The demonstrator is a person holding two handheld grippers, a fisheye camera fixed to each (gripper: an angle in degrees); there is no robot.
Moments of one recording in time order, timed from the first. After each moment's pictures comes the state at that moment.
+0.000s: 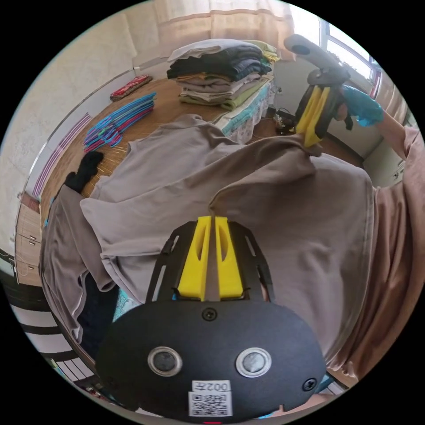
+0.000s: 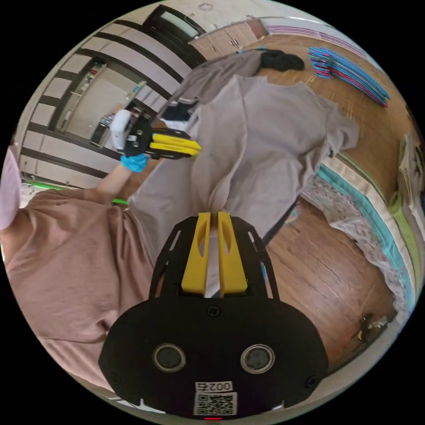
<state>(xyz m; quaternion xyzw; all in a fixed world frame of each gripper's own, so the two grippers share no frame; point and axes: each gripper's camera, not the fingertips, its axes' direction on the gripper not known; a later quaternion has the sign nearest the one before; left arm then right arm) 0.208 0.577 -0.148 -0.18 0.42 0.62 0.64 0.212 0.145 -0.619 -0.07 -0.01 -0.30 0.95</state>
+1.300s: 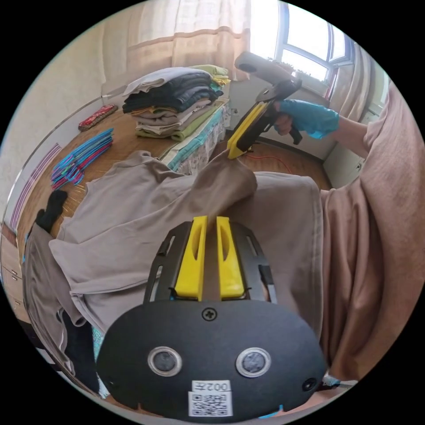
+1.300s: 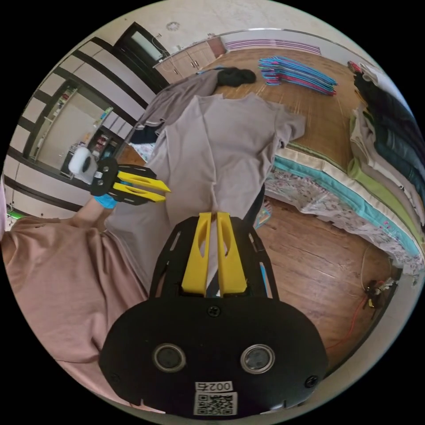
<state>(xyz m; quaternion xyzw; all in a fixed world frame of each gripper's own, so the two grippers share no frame) 0.197 0.611 -0.205 -0.15 0.55 0.60 0.57 0.263 0.196 -0.631 0.03 0.05 -0.22 0.97</state>
